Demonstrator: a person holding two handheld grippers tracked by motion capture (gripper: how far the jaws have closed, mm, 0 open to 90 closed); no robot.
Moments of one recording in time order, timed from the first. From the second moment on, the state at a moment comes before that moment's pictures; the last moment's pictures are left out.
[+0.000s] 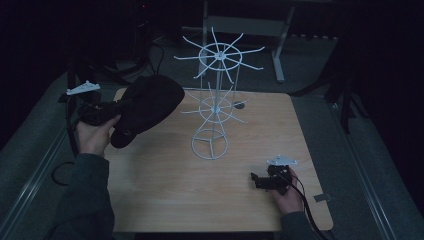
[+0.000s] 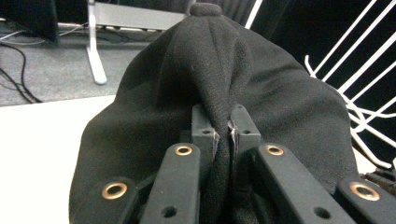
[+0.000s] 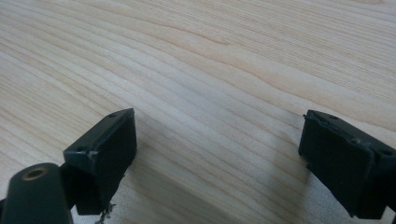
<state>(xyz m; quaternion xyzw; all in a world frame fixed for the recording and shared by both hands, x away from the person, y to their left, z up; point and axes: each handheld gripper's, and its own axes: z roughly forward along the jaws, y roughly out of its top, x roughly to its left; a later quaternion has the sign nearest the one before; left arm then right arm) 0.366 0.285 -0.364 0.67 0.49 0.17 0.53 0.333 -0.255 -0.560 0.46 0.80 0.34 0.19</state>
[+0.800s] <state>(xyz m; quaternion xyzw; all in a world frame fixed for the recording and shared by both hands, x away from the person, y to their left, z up) 0.359 0.292 -0.347 0.63 0.48 0.16 0.59 0.333 -0.255 -0.560 0.46 0.80 0.34 0.19</state>
